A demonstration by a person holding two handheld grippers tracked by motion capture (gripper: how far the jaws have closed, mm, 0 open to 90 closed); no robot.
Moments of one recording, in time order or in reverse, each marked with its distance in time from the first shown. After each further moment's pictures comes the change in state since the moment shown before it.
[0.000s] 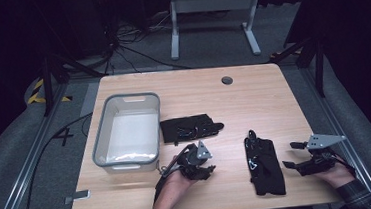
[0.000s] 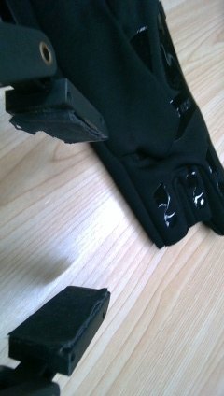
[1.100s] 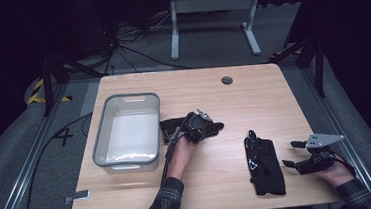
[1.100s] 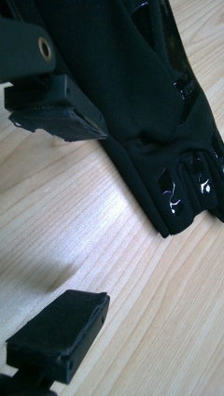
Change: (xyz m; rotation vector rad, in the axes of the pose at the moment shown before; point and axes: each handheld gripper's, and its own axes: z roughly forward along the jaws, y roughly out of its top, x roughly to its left) left arm 0.075 0.050 0.041 0.087 0.155 -0.156; right arm -0.003 -0.001 0.004 0.009 -0.020 0.016
